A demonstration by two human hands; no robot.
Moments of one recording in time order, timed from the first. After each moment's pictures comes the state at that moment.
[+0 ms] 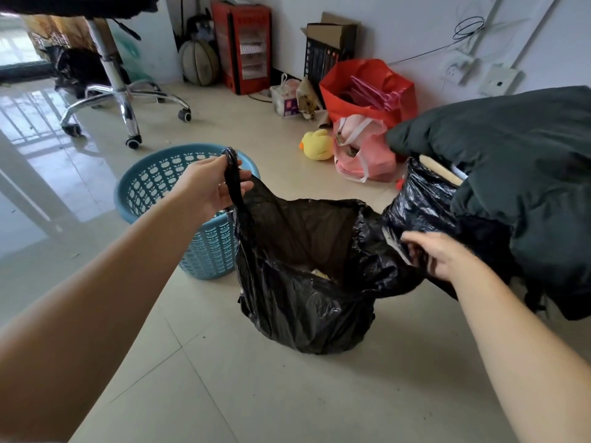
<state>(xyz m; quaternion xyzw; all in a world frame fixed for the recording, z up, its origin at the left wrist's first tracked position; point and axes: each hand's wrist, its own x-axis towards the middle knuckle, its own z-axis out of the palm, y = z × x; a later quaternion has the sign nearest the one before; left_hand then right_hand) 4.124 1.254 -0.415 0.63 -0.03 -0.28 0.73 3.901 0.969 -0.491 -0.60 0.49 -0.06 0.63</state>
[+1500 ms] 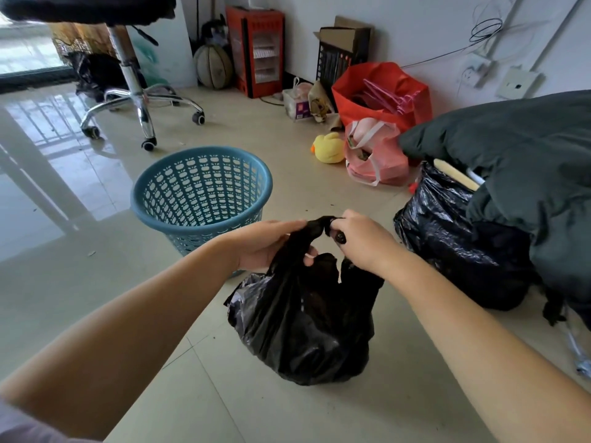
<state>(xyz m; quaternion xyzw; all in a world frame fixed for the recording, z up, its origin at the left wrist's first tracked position) 4.075 1.241 -0.460 0.58 -0.16 -0.59 0.55 3.968 1.084 -0.456 -0.98 0.14 0.02 0.12</state>
